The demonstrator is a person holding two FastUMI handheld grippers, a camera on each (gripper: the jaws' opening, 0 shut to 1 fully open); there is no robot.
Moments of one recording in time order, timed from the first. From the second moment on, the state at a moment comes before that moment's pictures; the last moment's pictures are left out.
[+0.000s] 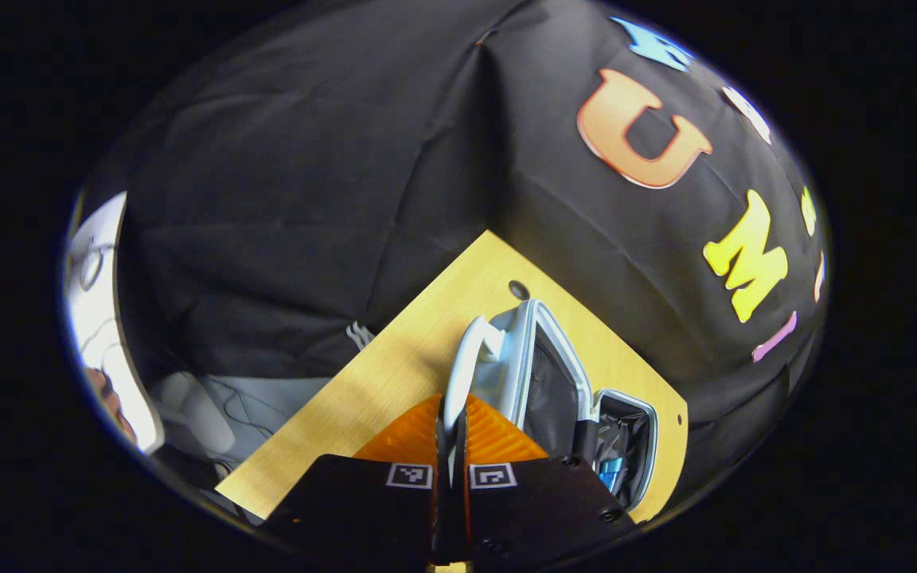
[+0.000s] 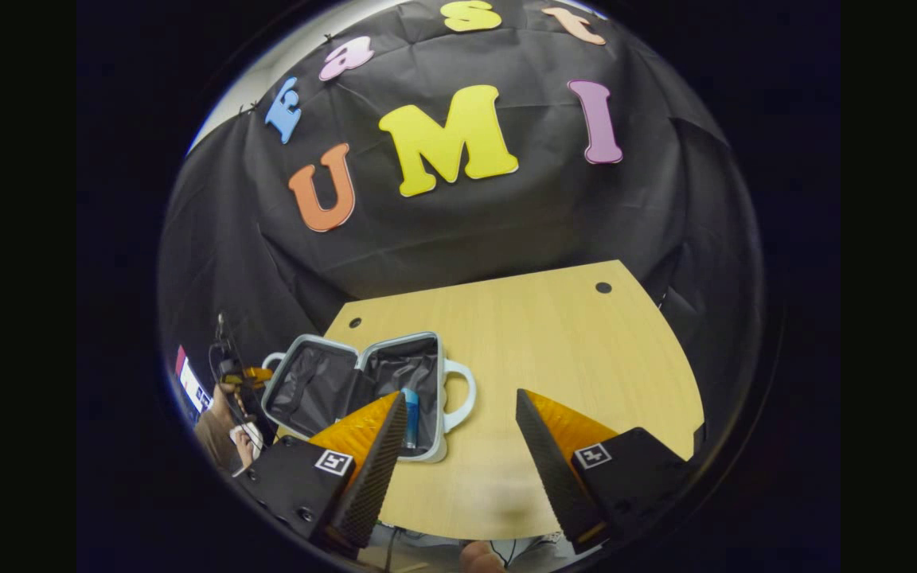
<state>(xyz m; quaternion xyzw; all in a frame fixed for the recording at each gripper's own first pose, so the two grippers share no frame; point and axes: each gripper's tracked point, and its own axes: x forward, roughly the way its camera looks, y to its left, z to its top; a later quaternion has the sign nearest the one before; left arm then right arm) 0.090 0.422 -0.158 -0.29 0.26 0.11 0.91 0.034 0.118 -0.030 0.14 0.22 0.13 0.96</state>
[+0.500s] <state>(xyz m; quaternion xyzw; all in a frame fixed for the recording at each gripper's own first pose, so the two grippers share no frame) 0.100 0.255 -0.006 -0.11 0.21 0.07 0.97 0.031 0.048 -0.033 0.16 0.21 0.15 0.95</state>
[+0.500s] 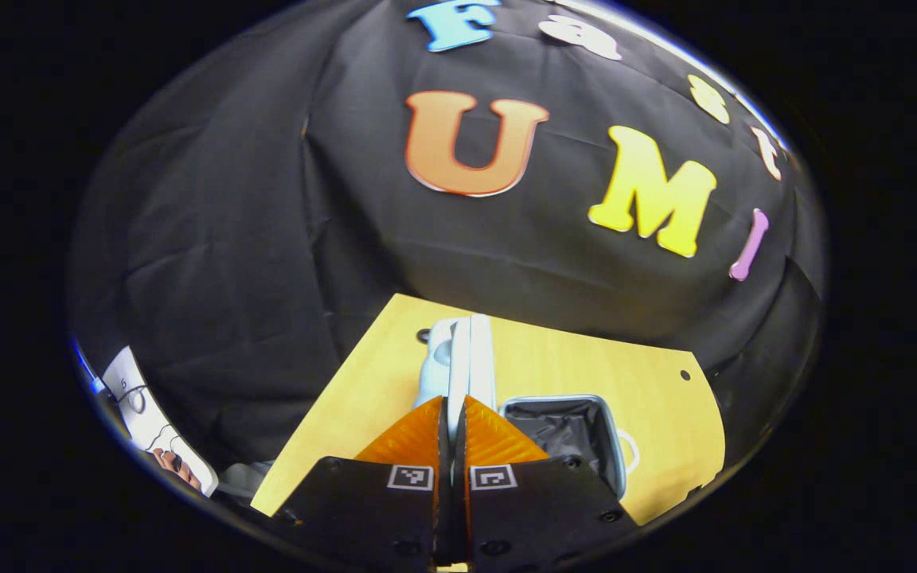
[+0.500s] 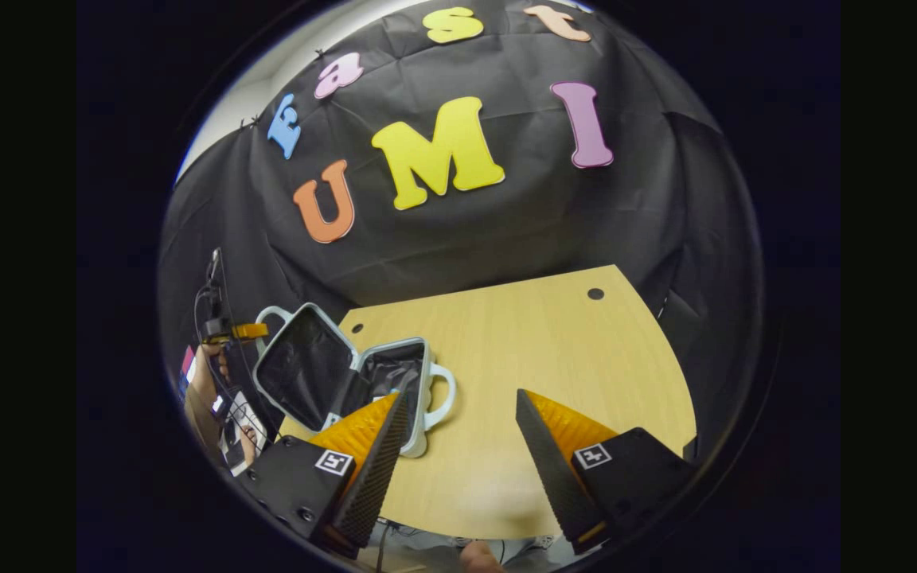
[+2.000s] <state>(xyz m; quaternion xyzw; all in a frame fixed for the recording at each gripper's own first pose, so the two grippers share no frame) 0.133 -0.061 -0.171 -0.02 0.25 -0.06 0.97 0.051 -0.072 -0.039 0.08 0.14 0.06 0.99</state>
